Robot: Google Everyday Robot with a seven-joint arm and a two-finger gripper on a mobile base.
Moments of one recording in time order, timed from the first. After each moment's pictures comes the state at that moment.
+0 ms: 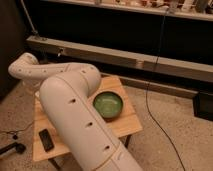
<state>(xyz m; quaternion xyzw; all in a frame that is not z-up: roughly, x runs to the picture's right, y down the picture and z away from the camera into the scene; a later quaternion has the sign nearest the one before) -0.397 0.034 0.878 -0.21 0.17 0.75 0.61</state>
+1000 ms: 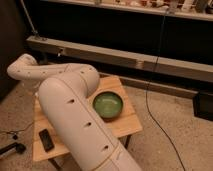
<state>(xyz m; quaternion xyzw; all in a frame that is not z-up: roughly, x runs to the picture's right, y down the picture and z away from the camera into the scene) -0.403 0.039 0.877 -0.21 0.17 0.74 0.61</state>
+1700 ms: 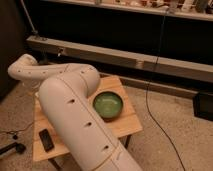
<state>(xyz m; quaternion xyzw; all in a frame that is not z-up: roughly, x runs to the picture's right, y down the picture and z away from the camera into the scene) -0.401 0.038 0.878 -0.21 0.17 0.75 0.61</state>
